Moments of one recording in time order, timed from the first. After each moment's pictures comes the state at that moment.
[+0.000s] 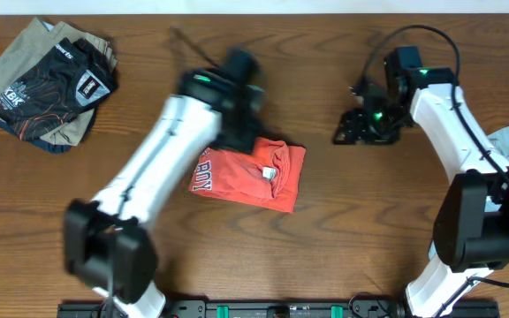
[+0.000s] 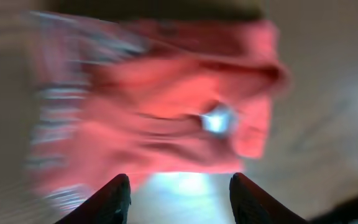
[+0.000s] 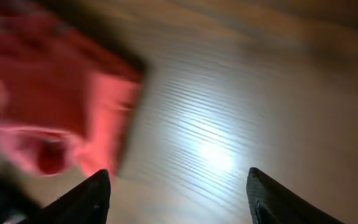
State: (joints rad) left arm -0.40 1.78 1.60 -1.20 0.18 -0.17; right arm 0.10 1.89 1.47 -1.06 -0.47 -0.04
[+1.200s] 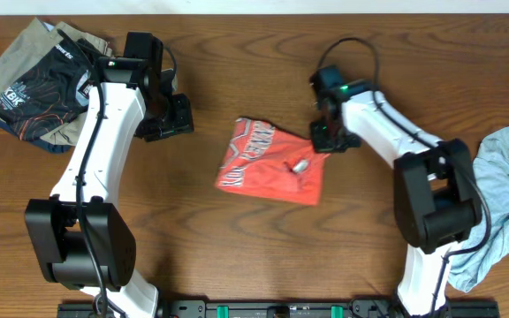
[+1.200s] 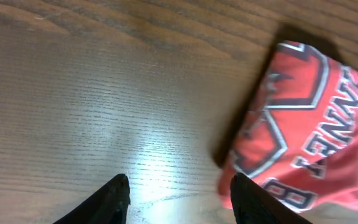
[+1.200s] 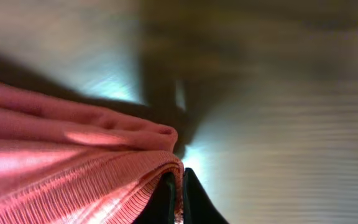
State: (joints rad) left arm -0.07 1.80 1.57 -1.19 0.17 -0.25; right arm 0.33 2.06 1.47 -0.92 0.04 0.33
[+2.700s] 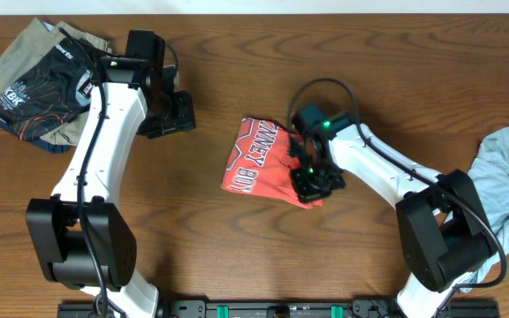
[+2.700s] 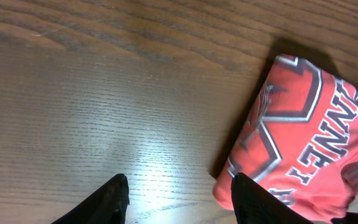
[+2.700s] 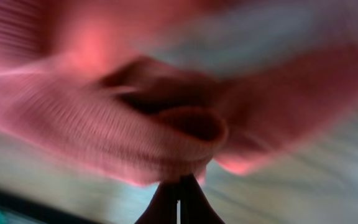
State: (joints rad) left arm -0.08 1.80 1.57 -1.15 0.17 -0.25; right arm 0.51 1.87 1.21 -1.06 -0.22 0.25
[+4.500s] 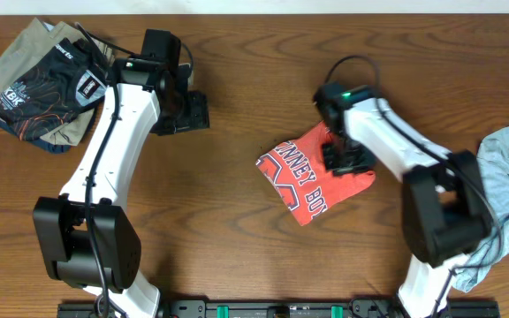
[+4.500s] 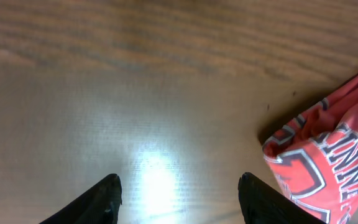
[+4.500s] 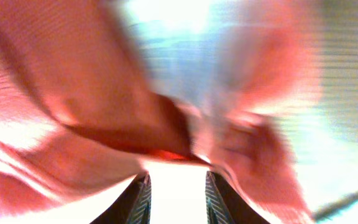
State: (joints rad) left arm -0.15 1.80 1.56 -1.10 0.17 -0.25; right arm 0.35 1.96 1.40 -1.18 0.13 0.33
